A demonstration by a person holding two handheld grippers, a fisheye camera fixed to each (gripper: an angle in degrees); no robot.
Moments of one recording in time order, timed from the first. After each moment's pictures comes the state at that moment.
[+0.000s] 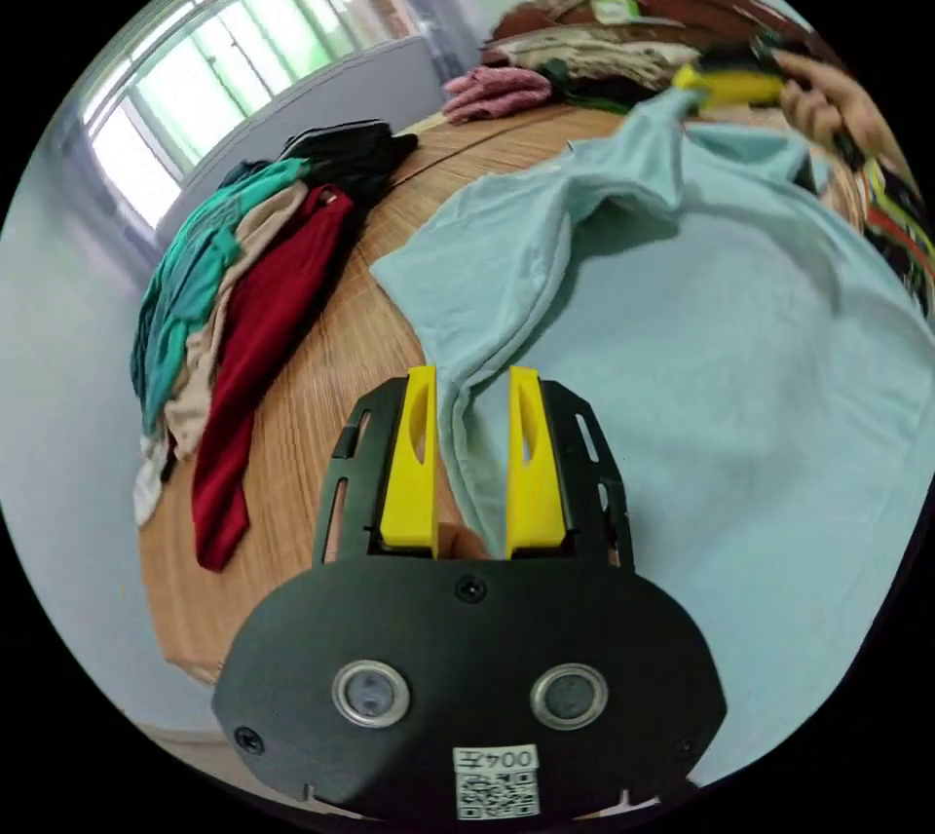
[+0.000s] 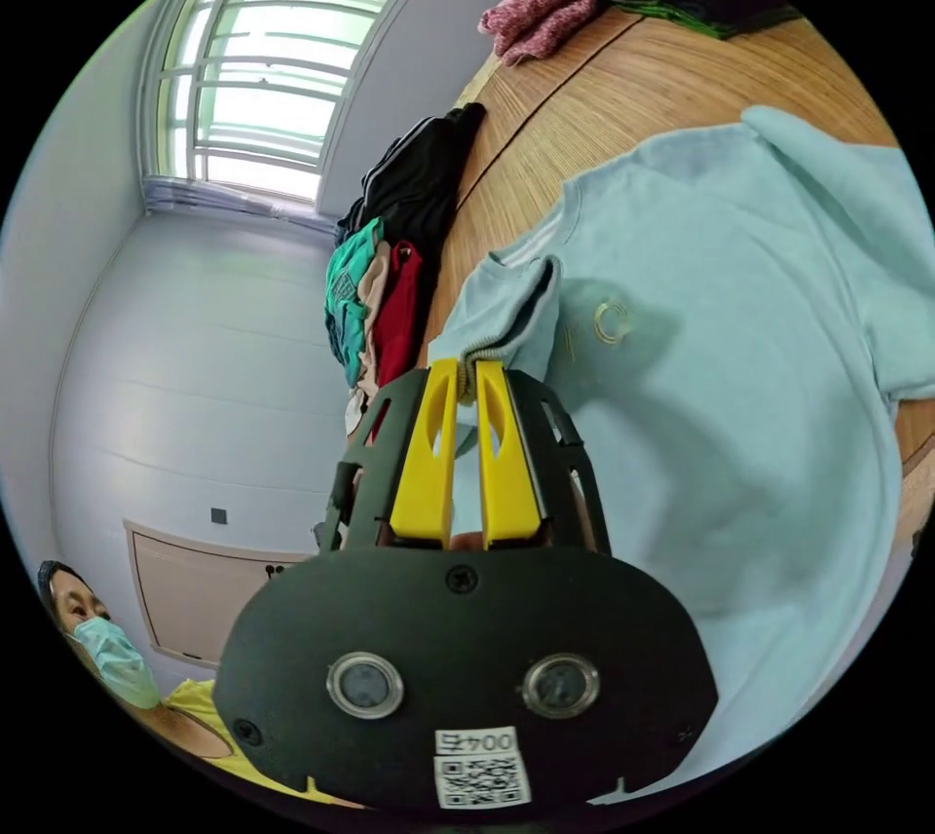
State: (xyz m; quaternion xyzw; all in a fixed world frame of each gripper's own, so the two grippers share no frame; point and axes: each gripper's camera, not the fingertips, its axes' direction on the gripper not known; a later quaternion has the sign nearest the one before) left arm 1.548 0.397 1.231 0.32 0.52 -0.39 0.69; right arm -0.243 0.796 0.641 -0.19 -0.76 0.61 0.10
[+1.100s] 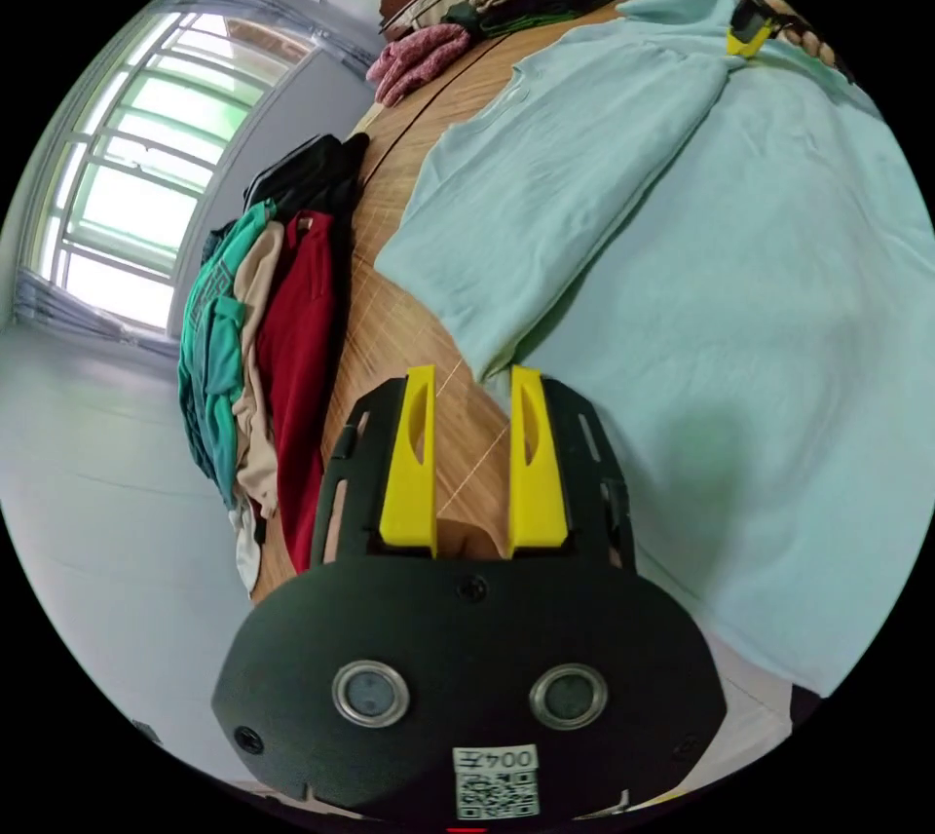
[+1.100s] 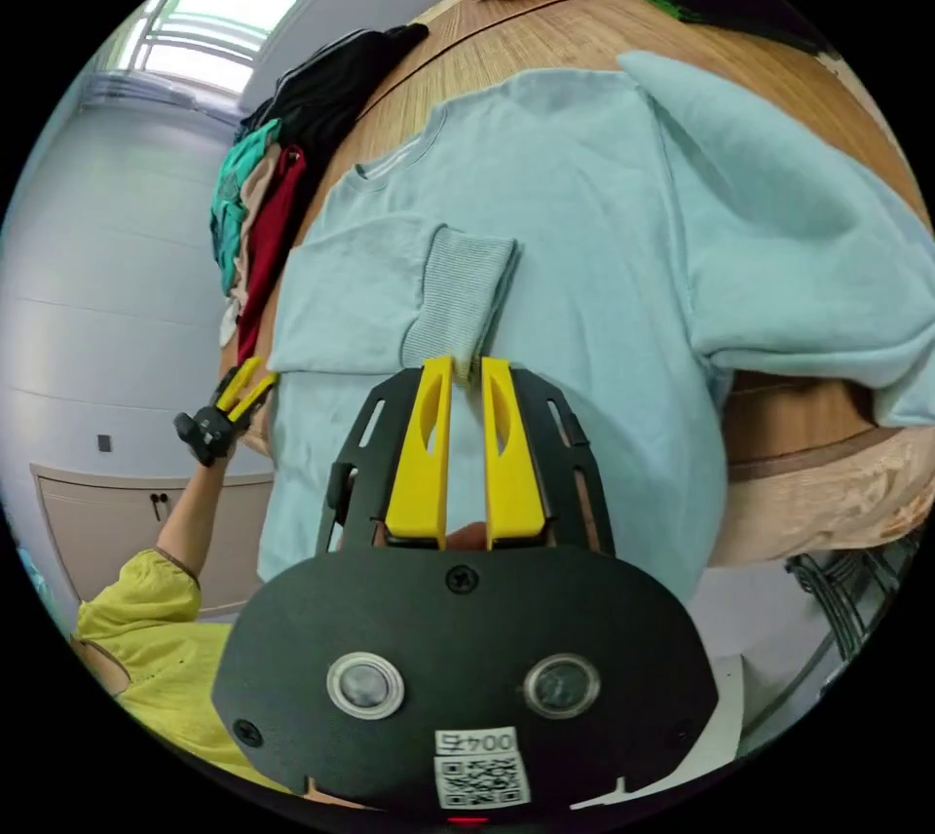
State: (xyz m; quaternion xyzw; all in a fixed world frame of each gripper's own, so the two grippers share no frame) left arm 1.517 0.315 1.200 0.34 0.39 -0.25 0.82; right arm -0.367 0.667 0.539 -0.26 -0.81 0.46 0.26
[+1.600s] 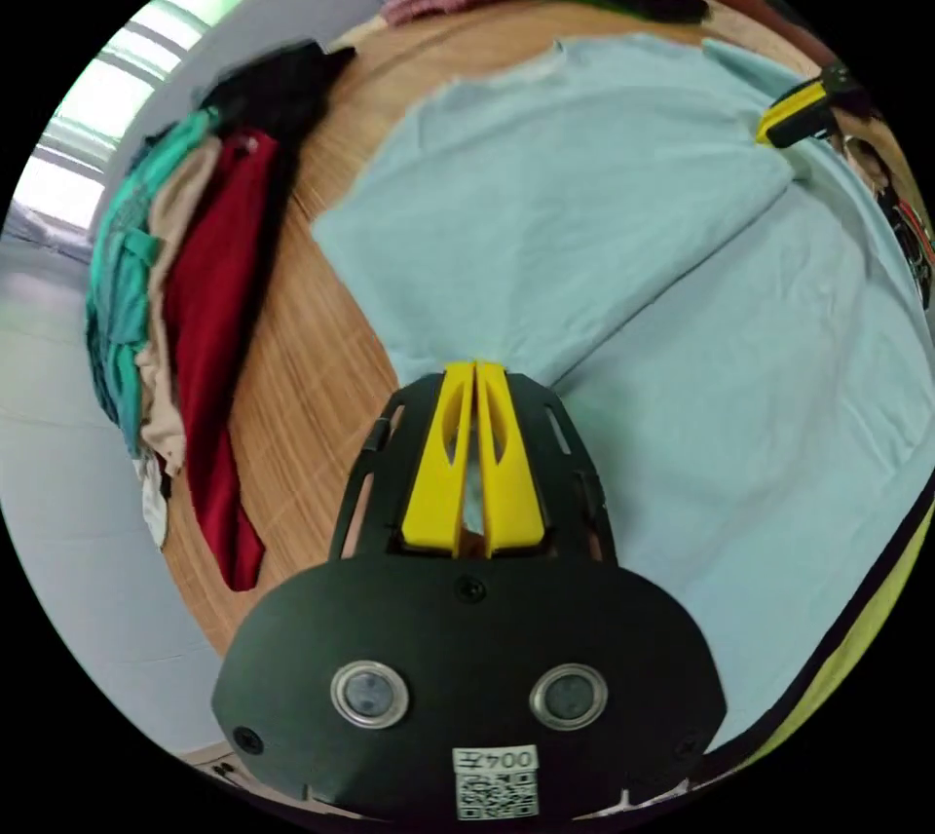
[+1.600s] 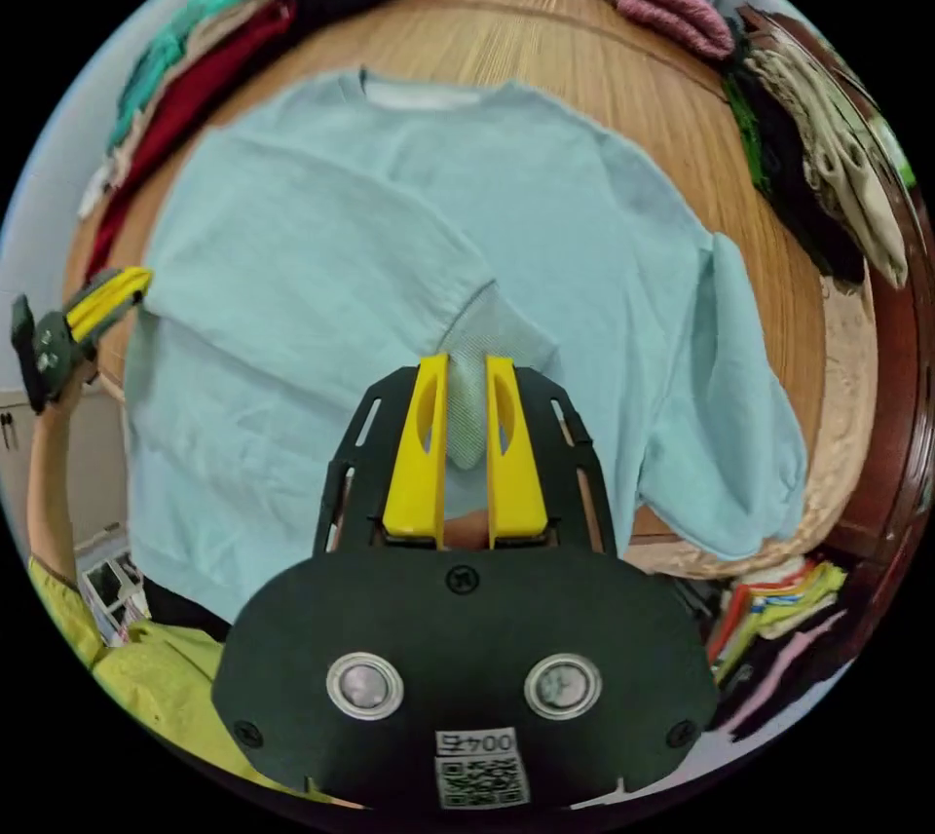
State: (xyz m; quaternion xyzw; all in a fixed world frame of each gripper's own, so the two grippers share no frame) left arm 1.449 0.226 1.237 0.26 0.55 -0.25 0.75; right arm -0.344 0.467 0.541 -0.30 -0.78 0.23 0.50
